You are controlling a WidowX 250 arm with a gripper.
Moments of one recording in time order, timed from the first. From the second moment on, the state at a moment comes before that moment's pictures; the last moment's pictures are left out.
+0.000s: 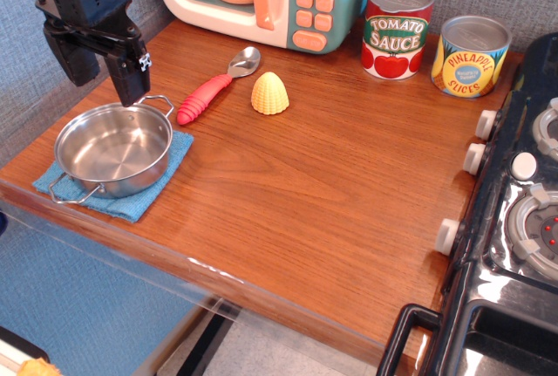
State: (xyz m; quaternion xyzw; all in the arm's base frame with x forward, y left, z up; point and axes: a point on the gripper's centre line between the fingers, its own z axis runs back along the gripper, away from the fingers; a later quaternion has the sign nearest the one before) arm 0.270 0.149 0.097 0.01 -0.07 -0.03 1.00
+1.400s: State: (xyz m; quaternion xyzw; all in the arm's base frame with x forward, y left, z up) arm 0.348 0.133 0.041 0.04 -0.02 0.03 1.00
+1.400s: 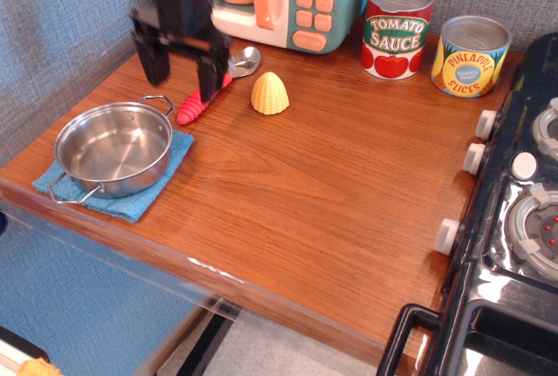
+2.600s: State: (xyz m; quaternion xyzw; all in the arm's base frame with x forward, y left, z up) arm 0.381 0.148 0.013 0.01 -0.02 0.05 1.00
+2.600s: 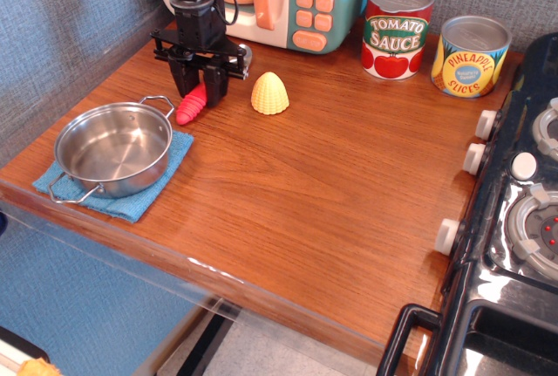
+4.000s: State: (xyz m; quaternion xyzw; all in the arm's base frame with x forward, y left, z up) arm 0.288 -0.019 0.093 -0.04 -0.09 -0.12 0.99
